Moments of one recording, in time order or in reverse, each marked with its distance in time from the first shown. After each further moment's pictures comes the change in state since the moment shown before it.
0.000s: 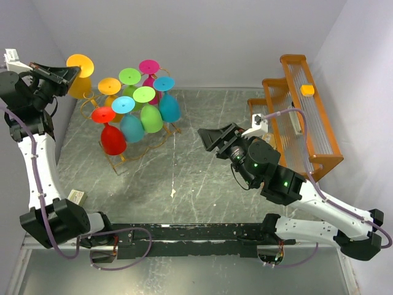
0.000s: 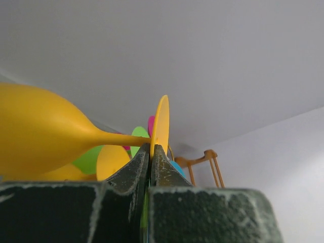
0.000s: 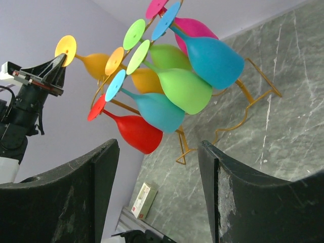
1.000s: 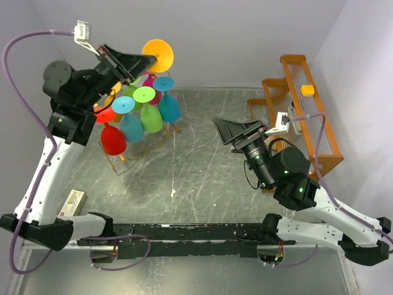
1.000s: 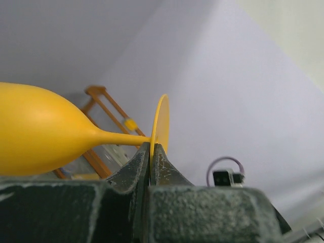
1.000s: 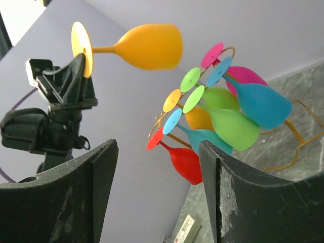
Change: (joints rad) left arm -0.781 -0.038 0.179 0.058 -0.158 0.080; right arm 0.000 -0.106 -0.010 0.208 -0.010 -0.043
